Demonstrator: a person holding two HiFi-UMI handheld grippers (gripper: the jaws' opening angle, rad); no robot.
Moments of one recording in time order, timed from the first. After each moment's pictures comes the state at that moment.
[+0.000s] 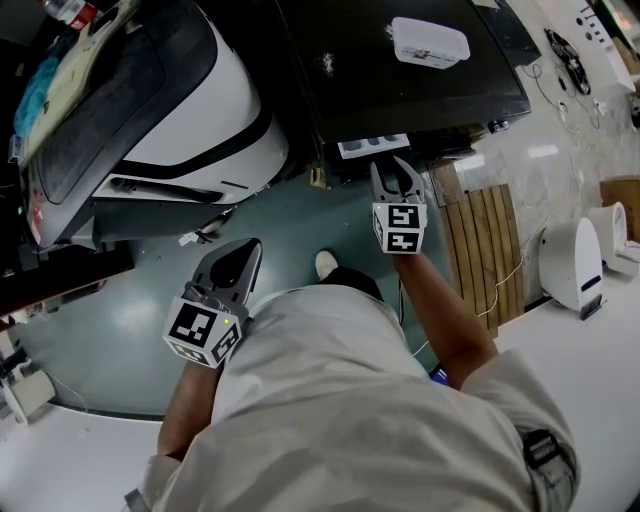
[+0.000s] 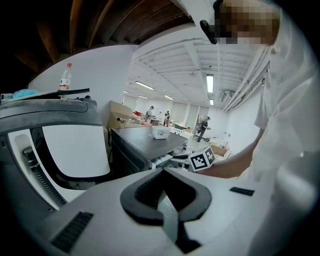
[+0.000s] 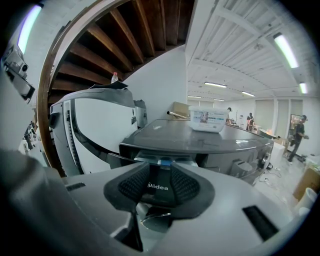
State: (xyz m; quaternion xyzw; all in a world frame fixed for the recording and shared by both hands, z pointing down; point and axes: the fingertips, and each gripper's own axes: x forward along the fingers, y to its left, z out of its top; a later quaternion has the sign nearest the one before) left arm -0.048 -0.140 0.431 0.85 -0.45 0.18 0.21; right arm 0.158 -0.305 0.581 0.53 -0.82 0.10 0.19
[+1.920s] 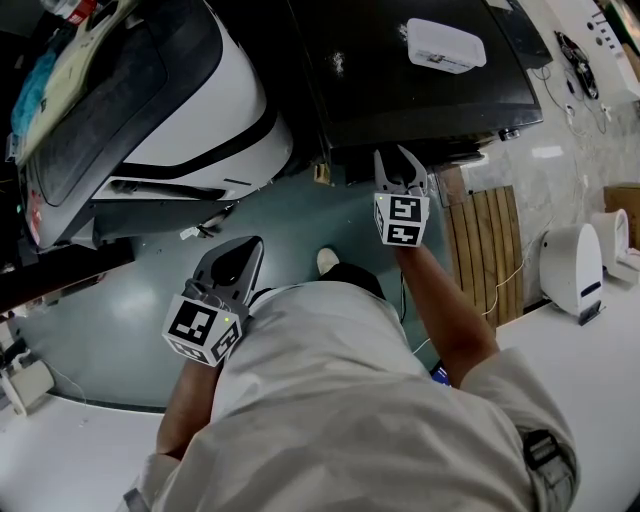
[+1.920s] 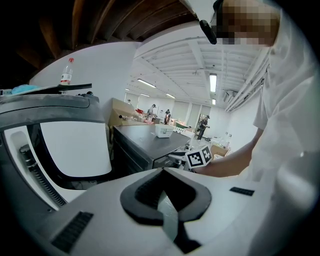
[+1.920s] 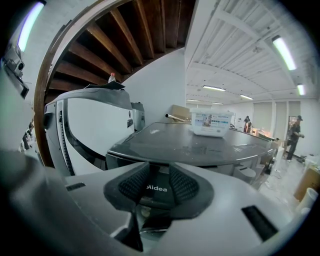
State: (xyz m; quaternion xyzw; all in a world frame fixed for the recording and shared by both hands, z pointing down) left arm -0.057 -0.158 0.439 0.84 -0.46 0.18 0.22; right arm 0.147 -0.341 0.581 0.54 -0.82 0.09 0.17
